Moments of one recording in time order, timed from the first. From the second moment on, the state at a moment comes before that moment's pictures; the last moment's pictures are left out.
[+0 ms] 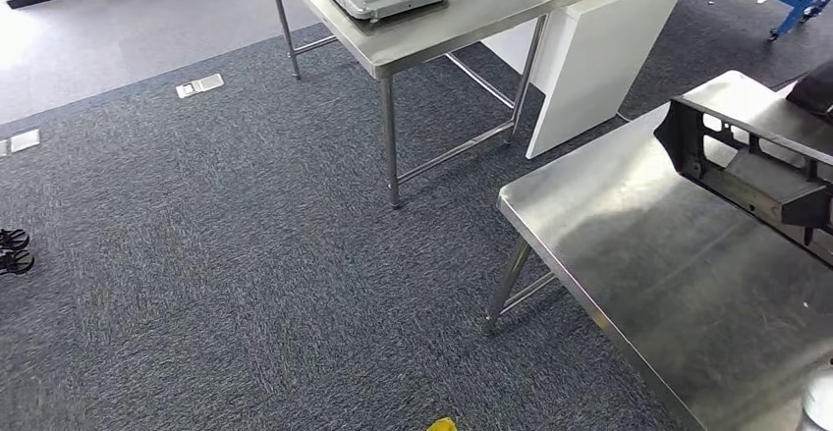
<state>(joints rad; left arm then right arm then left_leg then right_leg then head) 0.01 0.01 -0.19 -0.15 0.35 0.27 -0.37 -0.13 -0.20 -0.20 -1.70 0.80 -0.69 -0.37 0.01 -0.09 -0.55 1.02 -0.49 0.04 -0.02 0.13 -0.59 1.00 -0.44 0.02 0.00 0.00</state>
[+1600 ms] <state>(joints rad) 0.00 0.01 -0.20 -0.15 0.37 0.26 -0.33 -0.06 -0.12 -0.48 -1.60 0.85 -0.69 -0.42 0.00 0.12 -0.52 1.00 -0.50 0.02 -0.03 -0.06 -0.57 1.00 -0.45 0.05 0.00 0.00</state>
